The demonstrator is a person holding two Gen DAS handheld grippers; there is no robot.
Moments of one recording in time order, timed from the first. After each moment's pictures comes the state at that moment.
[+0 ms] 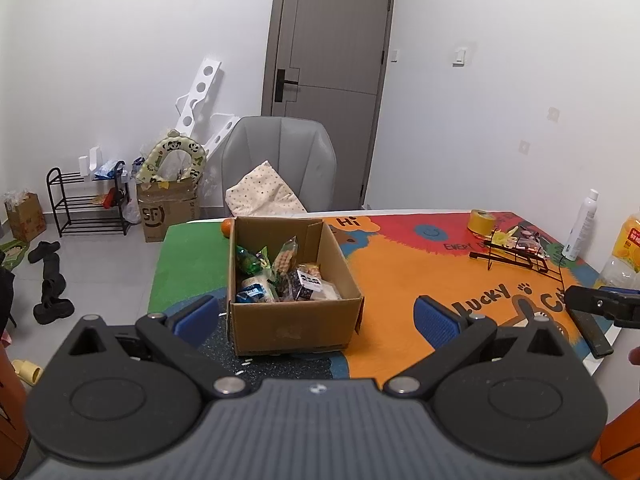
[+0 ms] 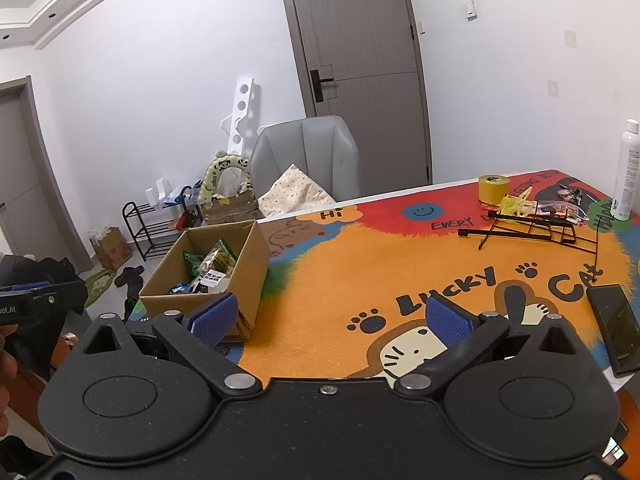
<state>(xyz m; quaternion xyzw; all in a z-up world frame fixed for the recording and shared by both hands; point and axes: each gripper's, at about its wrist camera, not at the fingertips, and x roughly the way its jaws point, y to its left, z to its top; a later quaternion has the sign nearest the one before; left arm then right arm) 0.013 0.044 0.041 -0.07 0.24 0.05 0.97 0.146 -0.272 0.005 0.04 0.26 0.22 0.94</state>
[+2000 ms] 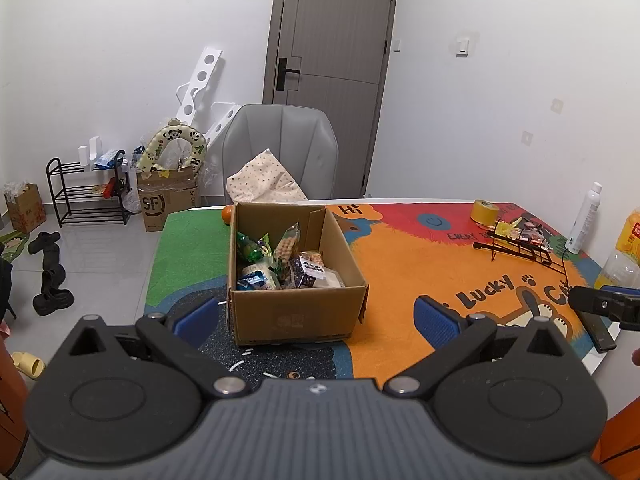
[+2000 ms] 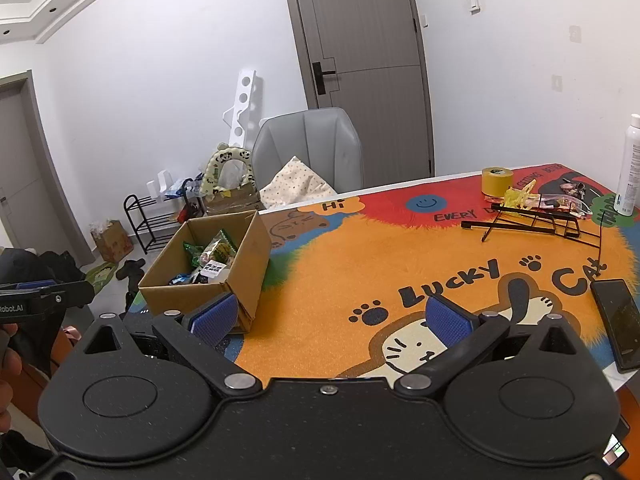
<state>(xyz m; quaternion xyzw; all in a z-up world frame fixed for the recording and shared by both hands) 0.018 0.045 0.032 -0.07 0.25 0.05 0.96 0.145 -0.269 0.002 0.04 0.26 0.23 0.94</state>
